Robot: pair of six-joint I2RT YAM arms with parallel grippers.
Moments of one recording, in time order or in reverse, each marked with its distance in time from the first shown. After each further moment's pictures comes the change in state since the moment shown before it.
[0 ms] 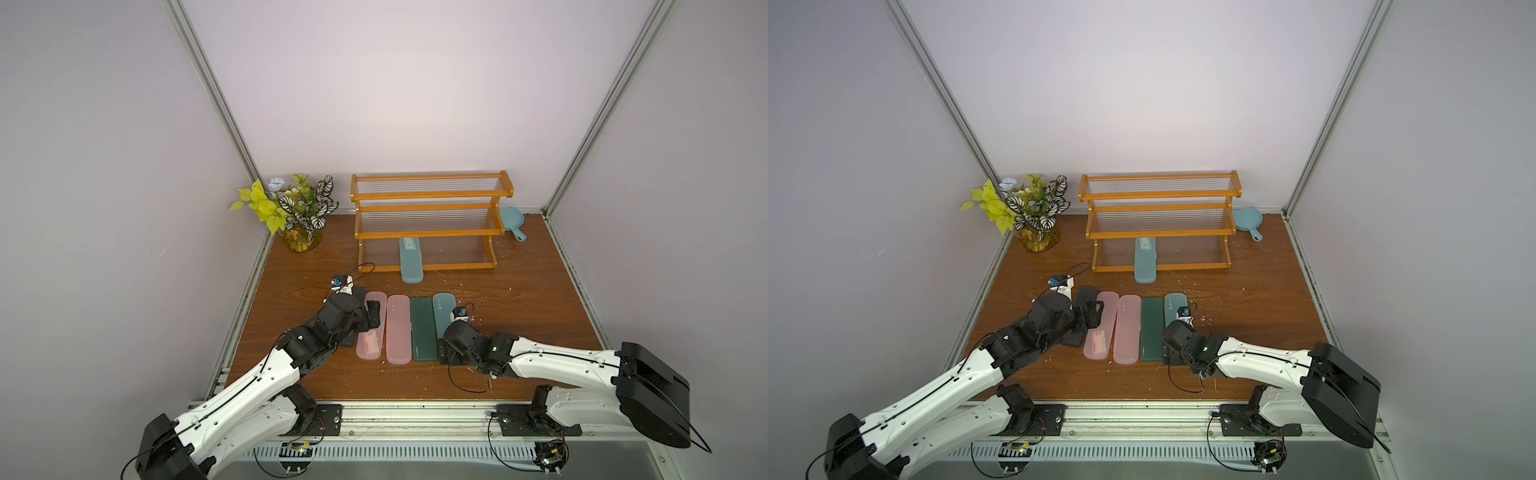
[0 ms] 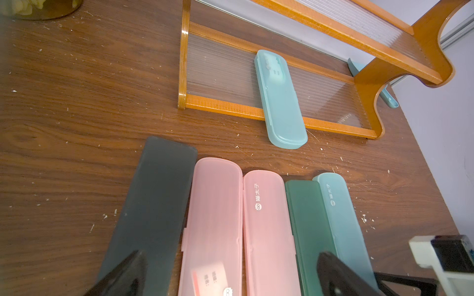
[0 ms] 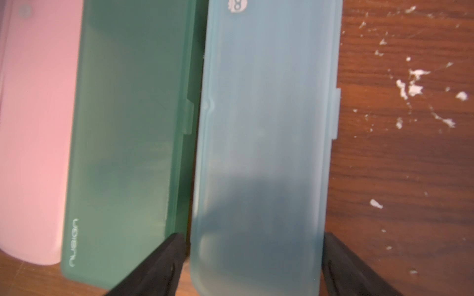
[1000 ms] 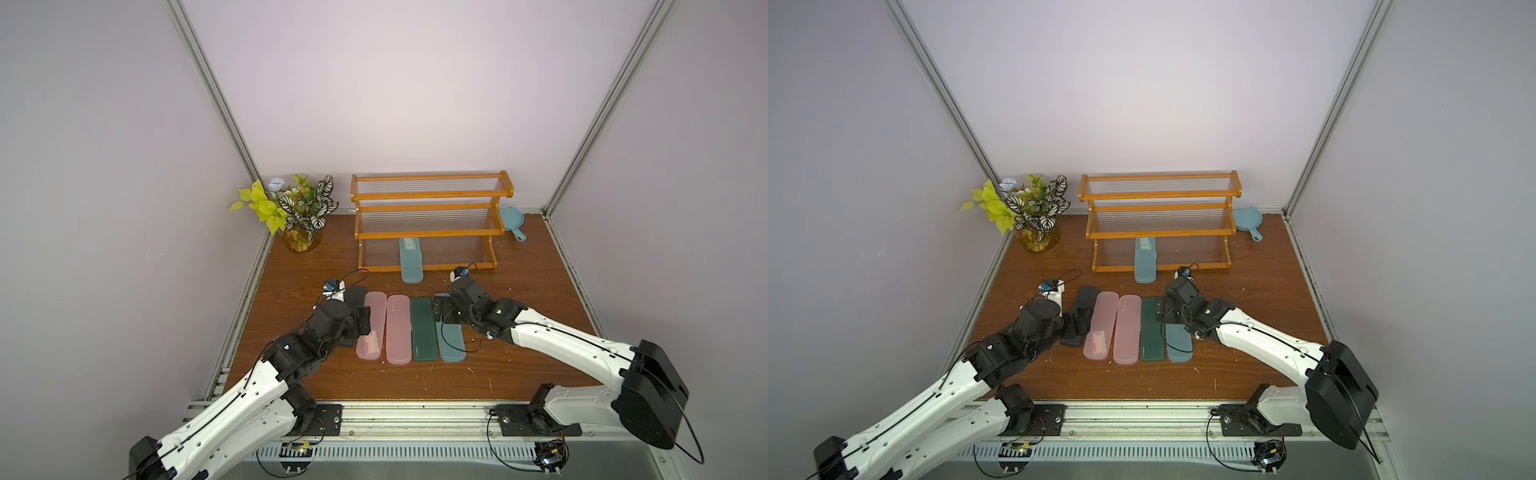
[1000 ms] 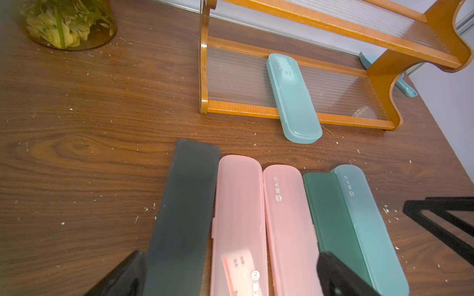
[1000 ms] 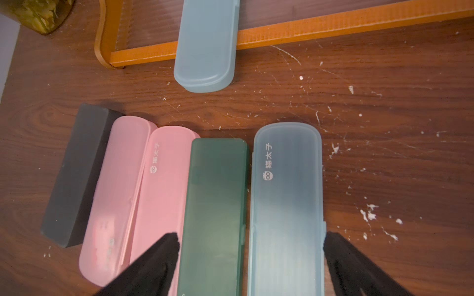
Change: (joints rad) left arm 0.000 -0.137 0.000 -0.143 -0.060 0.089; right arm -0.226 0.089 0.345 -0.057 -0.058 -0.167
